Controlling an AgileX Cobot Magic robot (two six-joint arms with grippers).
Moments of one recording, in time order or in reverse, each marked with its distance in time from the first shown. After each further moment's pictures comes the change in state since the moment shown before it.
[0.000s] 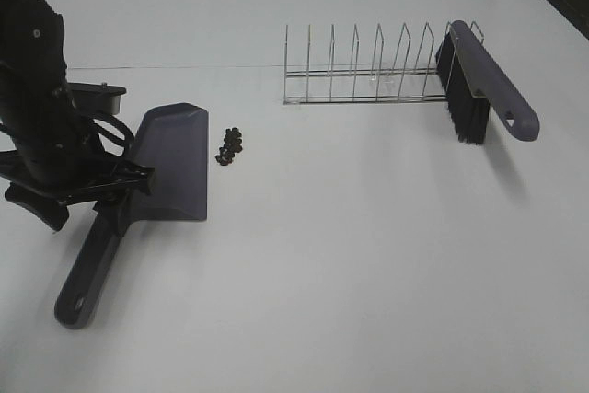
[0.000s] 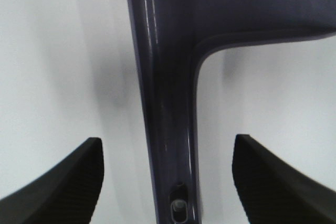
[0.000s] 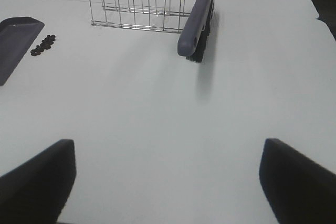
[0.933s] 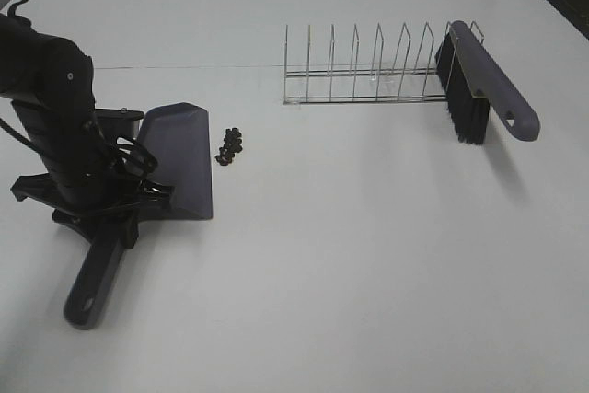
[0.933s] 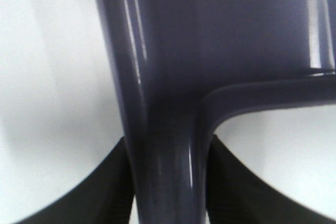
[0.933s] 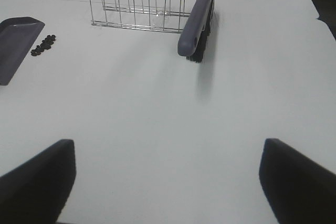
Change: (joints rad) left arm -0.001 0.130 -0.004 -0.020 -0.139 -0.019; right arm 0.000 0.000 0.000 0.001 0.000 0.000
